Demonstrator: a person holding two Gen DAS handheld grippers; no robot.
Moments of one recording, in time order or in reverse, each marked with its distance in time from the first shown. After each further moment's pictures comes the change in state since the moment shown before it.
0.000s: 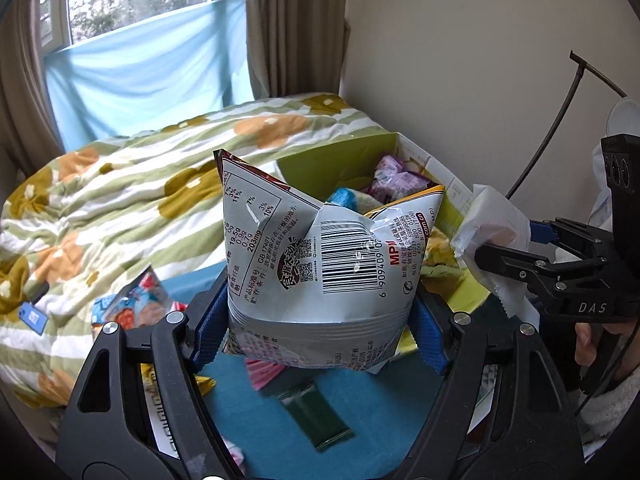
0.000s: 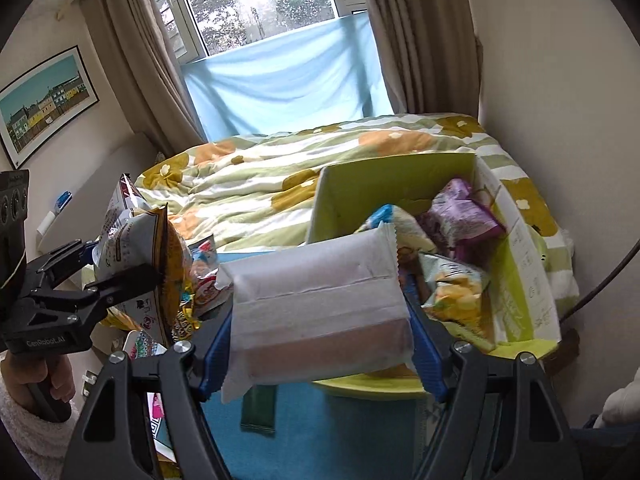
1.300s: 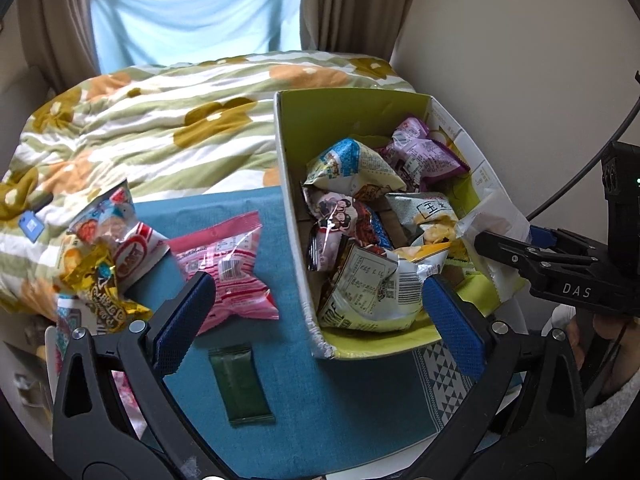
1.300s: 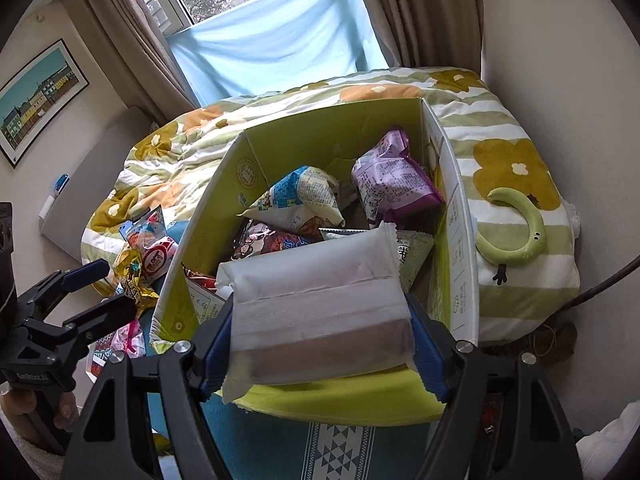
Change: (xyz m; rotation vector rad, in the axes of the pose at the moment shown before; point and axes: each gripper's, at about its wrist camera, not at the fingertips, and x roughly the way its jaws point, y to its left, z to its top) left arm 0.047 -0.038 -0.029 -0.238 0.134 0.130; right arm 0.050 -0.106 0.007 0.002 0.183 0.067
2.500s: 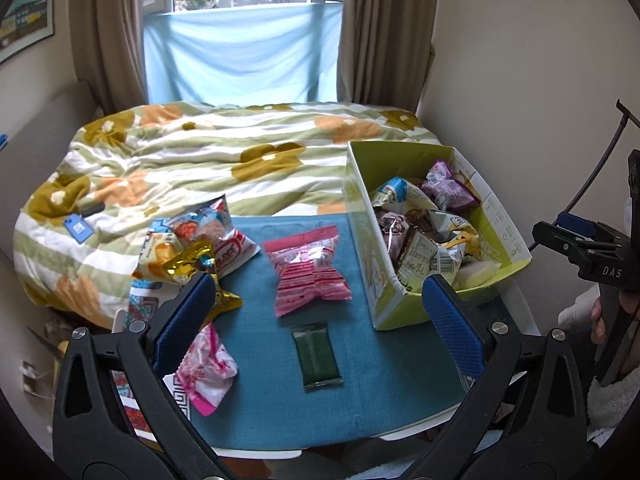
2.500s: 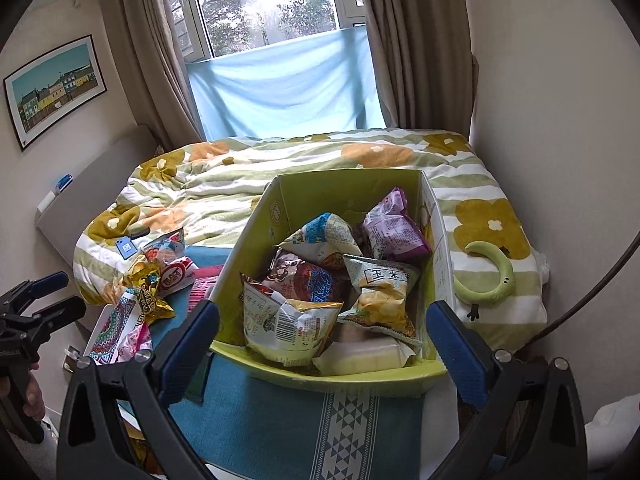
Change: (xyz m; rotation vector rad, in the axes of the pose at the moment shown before) left arm -0.128 0.069 -0.054 -0.033 -0.203 0.086; right arm -0.085 0.066 -0.029 -0.106 -0.207 -0.093
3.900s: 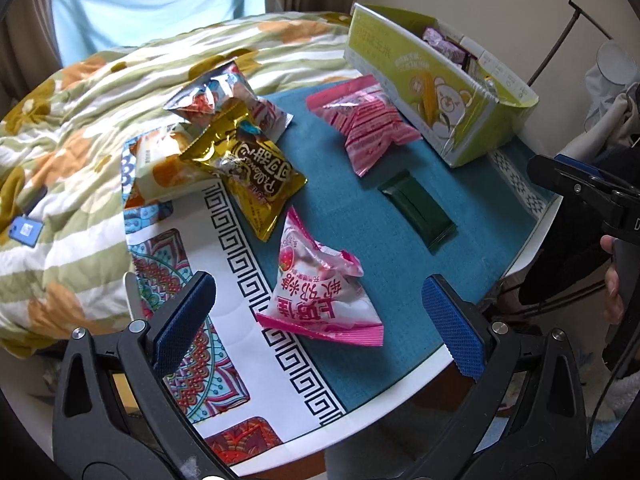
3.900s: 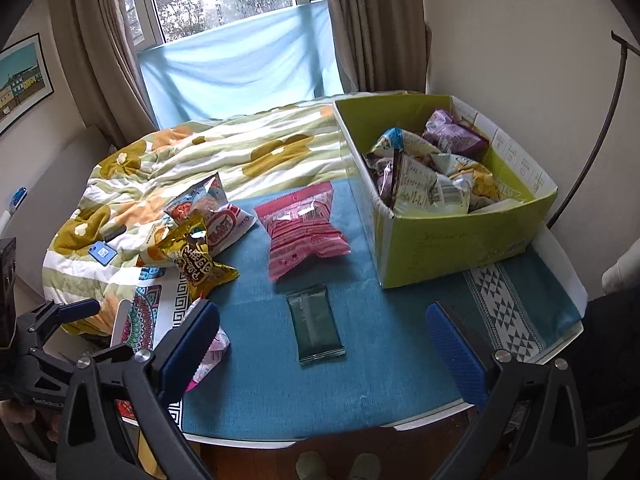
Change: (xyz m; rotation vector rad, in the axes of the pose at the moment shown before) left arm 0.098 0.174 -0.102 0.258 0.310 -0.277; right arm 0.051 0.220 -0.091 0.209 0.066 -0.222
